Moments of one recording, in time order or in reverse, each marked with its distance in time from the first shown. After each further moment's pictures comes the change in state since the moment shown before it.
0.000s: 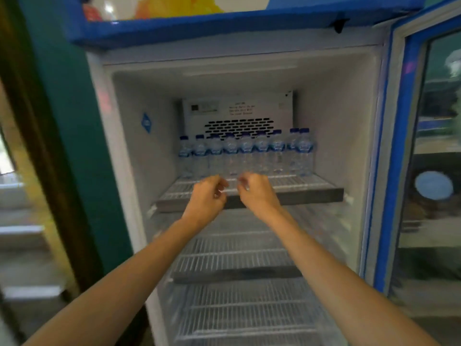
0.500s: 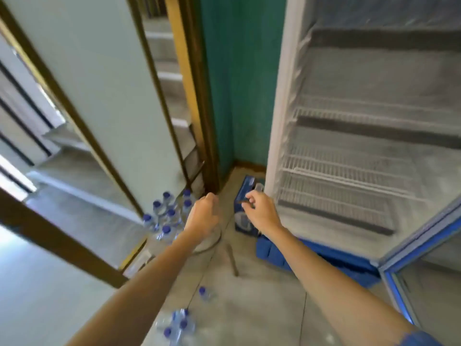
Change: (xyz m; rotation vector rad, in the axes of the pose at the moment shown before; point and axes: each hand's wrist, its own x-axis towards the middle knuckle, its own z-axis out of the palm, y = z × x) left_hand -0.486 -0.152 -0.113 0.173 -0.251 -0.842; right_hand -0.398 -0.109 0.256 0.213 -0.655 0.131
